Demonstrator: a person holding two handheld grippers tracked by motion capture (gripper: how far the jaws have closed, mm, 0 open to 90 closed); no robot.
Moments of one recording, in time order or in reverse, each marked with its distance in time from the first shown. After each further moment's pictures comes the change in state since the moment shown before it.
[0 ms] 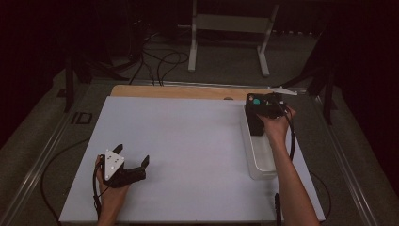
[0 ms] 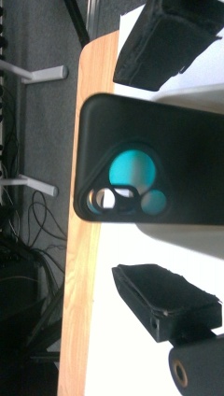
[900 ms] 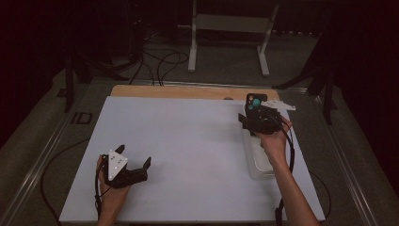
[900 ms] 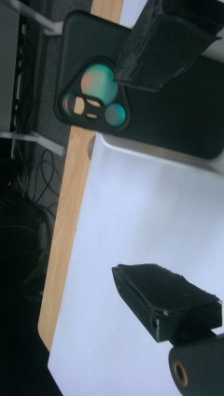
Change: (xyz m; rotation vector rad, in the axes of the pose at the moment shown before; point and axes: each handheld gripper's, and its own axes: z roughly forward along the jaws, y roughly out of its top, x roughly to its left) left arm -0.006 0.000 0.002 0.027 -0.007 0.059; right arm 0.041 -0.026 -0.053 -0.044 0.164 -0.107
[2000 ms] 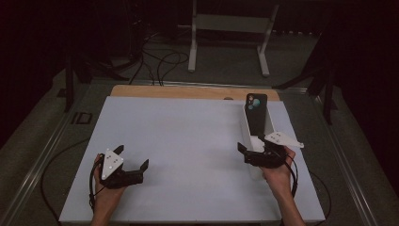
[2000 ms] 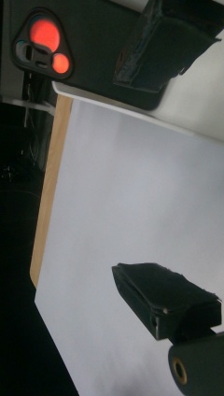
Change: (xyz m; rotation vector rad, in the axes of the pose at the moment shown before) left arm 0.013 0.006 -0.011 0.027 -0.090 -0.014; right arm 0.034 -0.066 -0.061 -0.073 0.114 -0.034
